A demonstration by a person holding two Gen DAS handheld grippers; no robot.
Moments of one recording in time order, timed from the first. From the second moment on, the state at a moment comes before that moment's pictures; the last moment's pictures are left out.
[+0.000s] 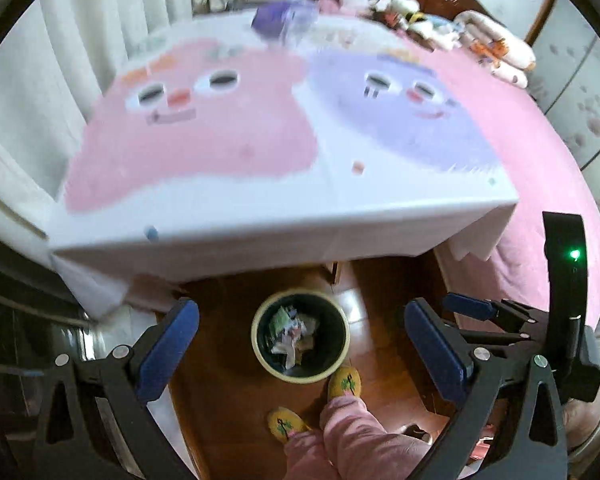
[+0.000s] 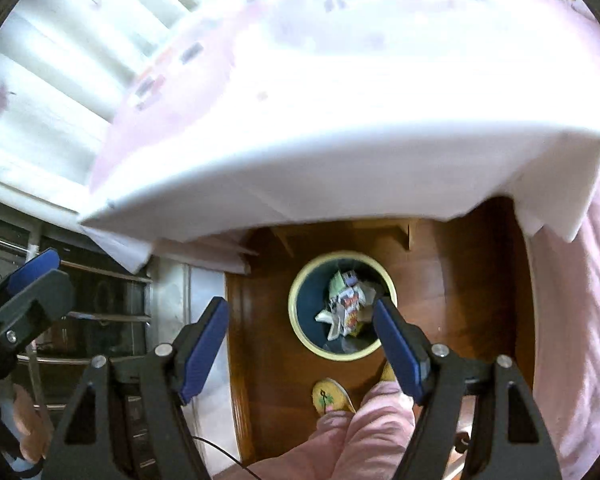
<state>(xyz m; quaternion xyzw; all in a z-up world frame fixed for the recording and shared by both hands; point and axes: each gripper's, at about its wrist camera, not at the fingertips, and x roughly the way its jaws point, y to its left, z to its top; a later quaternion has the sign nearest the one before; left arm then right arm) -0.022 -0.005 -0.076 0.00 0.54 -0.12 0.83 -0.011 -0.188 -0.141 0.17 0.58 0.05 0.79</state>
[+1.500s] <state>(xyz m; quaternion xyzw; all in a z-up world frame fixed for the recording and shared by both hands) 0.331 -0.030 -0.018 -0.06 0.49 0.05 0.87 0.423 -0.244 -0.034 0.08 0.51 0.12 0.85</state>
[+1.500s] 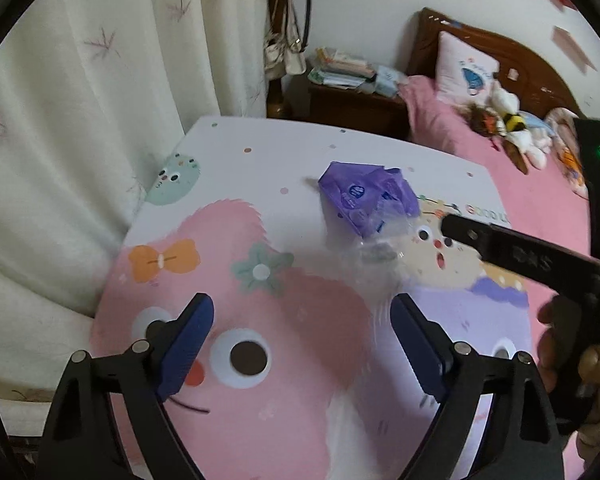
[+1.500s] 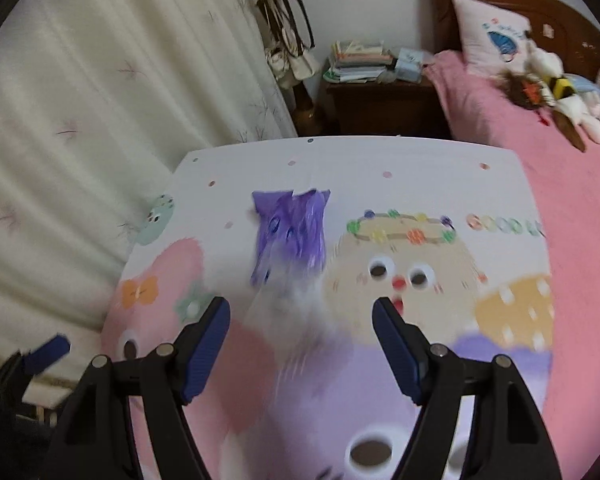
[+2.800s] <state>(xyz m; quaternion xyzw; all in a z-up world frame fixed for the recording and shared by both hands) 0.463 -0.107 -0.146 -0.04 0.63 -0.02 0.77 0.429 -0.380 -0.119 0.26 0.52 0.07 0.81</state>
